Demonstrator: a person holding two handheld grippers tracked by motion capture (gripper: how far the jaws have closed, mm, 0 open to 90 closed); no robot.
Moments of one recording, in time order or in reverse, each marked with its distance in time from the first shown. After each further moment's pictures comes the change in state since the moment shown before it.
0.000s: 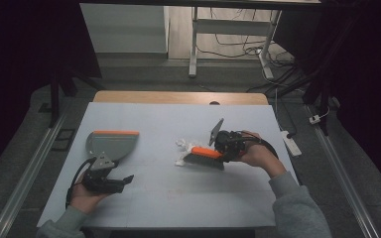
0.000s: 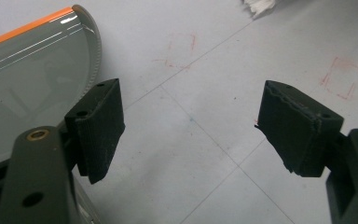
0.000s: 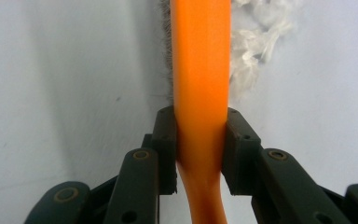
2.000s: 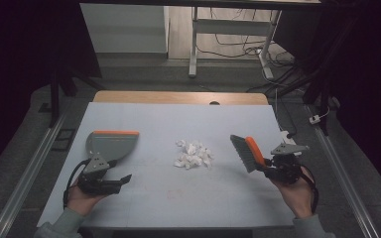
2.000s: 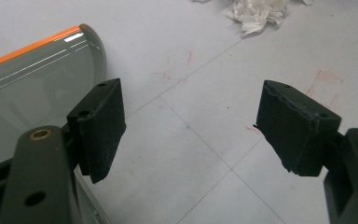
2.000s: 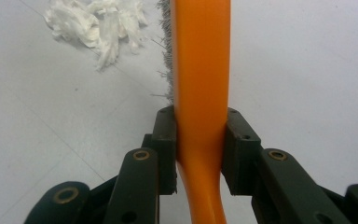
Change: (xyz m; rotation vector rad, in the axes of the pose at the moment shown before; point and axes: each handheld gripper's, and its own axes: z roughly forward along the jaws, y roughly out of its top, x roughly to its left) left arm -0.001 -0.003 -0.012 -0.071 -0.003 0.003; right arm 0.070 -0.154 -0.044 -0.464 -0.309 0.682
